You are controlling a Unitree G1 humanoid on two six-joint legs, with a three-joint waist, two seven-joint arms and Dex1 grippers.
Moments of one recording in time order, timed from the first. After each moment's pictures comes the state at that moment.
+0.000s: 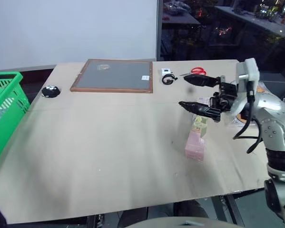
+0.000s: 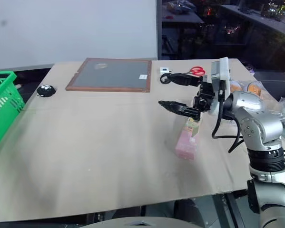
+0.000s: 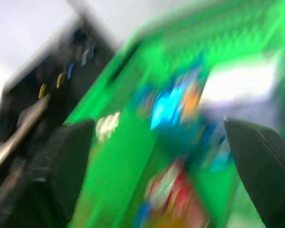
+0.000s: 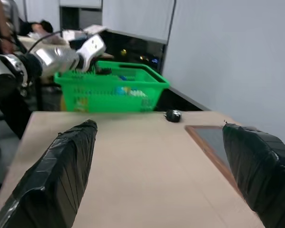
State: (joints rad) left arm -0.33 1.02 0.58 0.49 -0.15 0.26 -0.34; right arm -0.54 -0.59 -0.09 -0.23 0.73 0.50 1.06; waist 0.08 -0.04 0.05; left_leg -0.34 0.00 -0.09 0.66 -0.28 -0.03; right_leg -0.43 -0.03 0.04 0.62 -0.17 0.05
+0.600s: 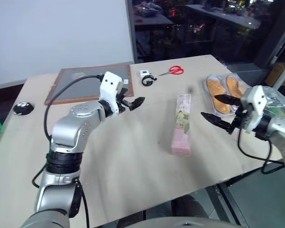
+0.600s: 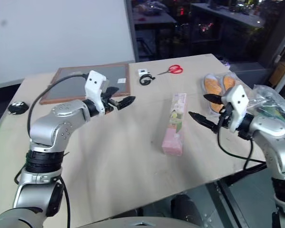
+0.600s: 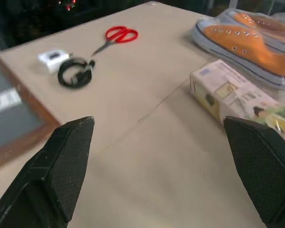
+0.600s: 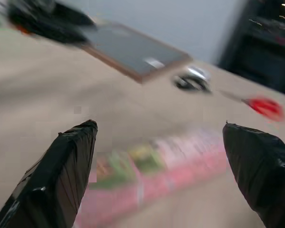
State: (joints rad) left arm -0.54 0.61 0.03 -0.16 -0.44 0.83 -0.48; right arm -0.23 -0.65 -0.11 -0.40 0.48 0.60 0.67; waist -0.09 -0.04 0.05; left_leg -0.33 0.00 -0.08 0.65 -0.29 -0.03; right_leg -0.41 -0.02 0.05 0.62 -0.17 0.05
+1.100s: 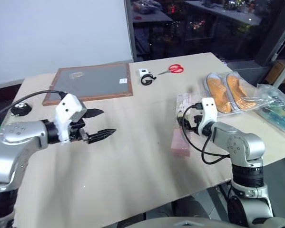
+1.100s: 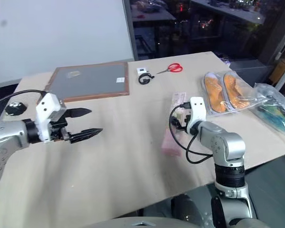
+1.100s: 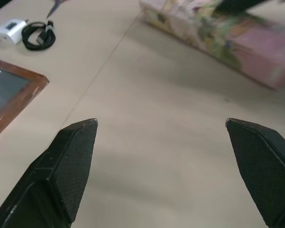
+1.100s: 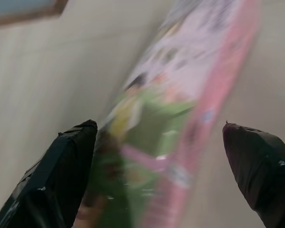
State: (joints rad) left arm -0.02 0.98 0.42 -0.42 -0.58 0.67 -1.00; right arm -0.44 -0.11 -0.08 -0.26 0.42 1.24 0.11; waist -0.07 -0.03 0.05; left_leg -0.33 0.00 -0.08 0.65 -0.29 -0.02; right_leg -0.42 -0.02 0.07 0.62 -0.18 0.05
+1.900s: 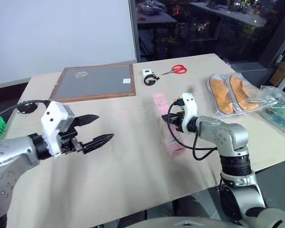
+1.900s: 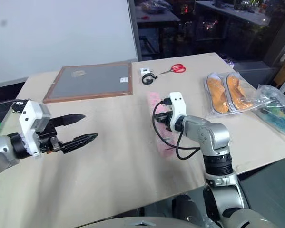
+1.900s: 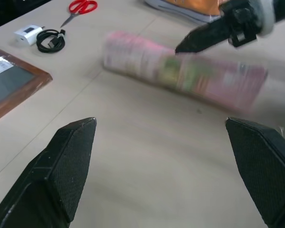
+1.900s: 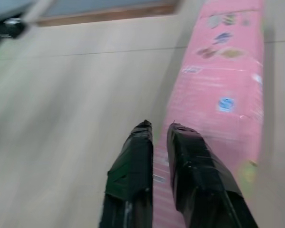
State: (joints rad) left arm 0.11 0.90 0.53 -0.59 -0.74 0.79 -0.86; right arm -0.54 -0.07 0.02 -0.18 0.47 1.20 0.27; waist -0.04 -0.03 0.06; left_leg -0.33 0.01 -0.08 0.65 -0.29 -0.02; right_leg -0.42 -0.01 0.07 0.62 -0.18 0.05
